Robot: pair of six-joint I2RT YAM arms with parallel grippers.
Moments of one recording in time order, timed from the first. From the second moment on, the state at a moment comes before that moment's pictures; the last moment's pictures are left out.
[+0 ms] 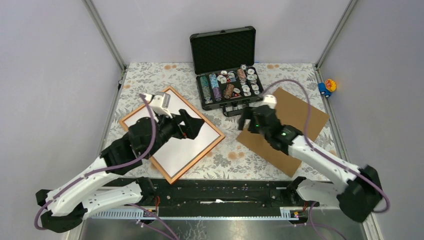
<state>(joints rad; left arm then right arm) -0.99 0.75 1.03 -0.48 -0.38 -0.56 0.74 1.20 0.82 -0.28 0.32 0.63</state>
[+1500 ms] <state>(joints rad) -0.88 2.20 1.63 -0.24 0.07 -0.63 -0.44 1.14 0.52 -0.46 0.12 0.71</state>
